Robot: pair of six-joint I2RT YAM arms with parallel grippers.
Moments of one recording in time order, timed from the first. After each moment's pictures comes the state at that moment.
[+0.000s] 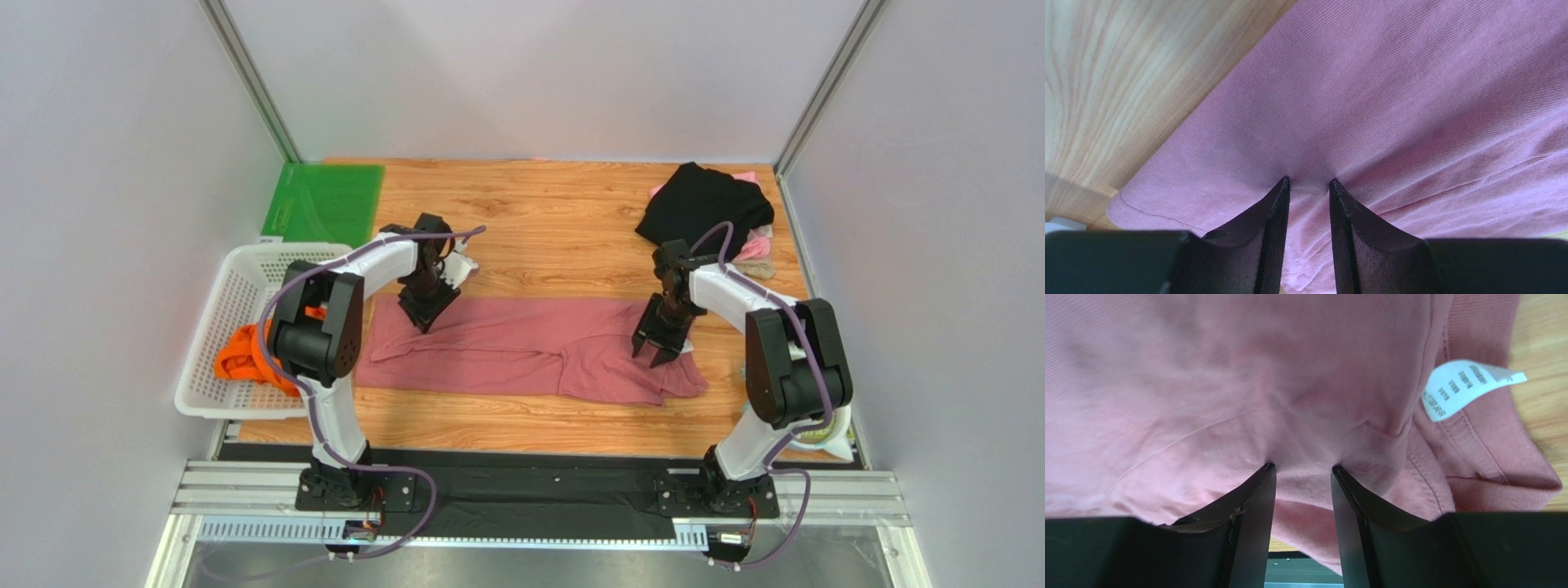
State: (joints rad) left arm -0.30 1.91 1.28 -0.85 0.02 0.45; right arm 0.21 1.67 1.01 -0.83 -0.11 0.71
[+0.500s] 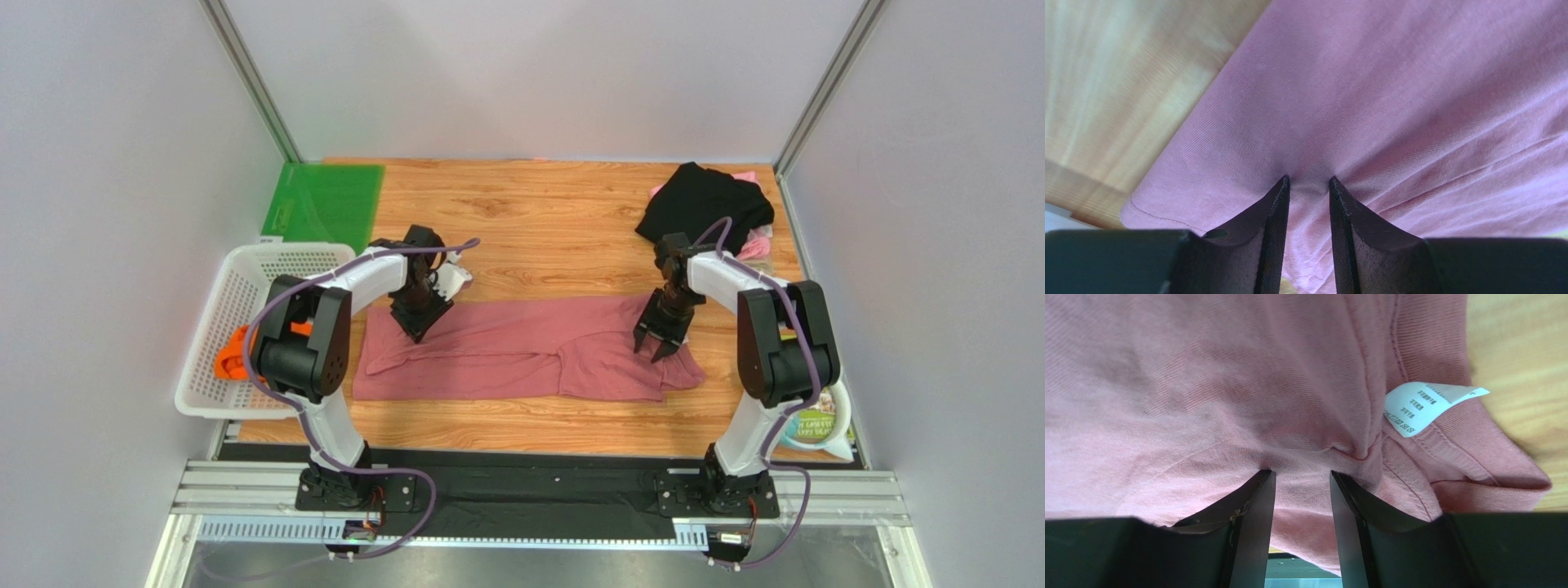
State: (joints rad) left arm -0.29 1.81 1.15 -0.78 0.02 0.49; right arm 0.17 1.76 1.07 -0.86 -0.11 0.70
